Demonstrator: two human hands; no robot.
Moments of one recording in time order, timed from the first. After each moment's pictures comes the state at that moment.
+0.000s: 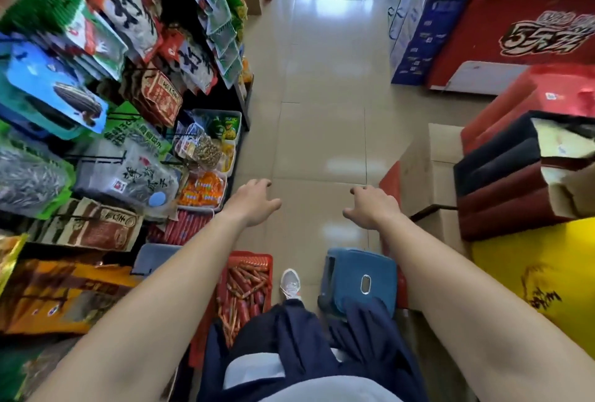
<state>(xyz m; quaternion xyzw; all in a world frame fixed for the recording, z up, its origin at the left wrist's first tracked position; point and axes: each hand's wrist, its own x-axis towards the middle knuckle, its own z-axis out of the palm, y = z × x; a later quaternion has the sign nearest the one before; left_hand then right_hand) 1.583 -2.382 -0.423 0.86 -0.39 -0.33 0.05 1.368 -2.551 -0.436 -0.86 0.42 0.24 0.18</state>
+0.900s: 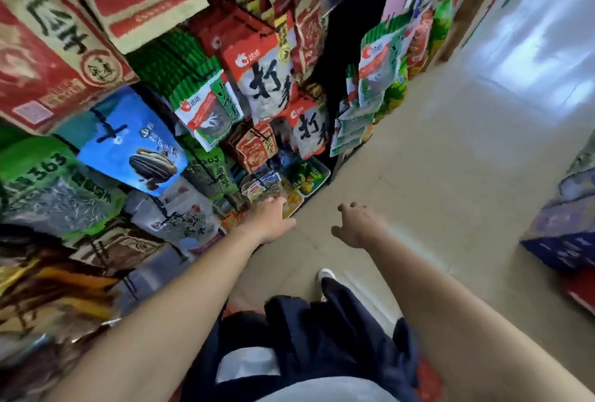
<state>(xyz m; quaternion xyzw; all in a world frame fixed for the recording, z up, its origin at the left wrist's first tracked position) 1.904 -2.539 -0.437 0.92 -0.10 -0.35 0.13 1.849 -2.758 -0.449 -0.94 0.07 0.31 0.09</state>
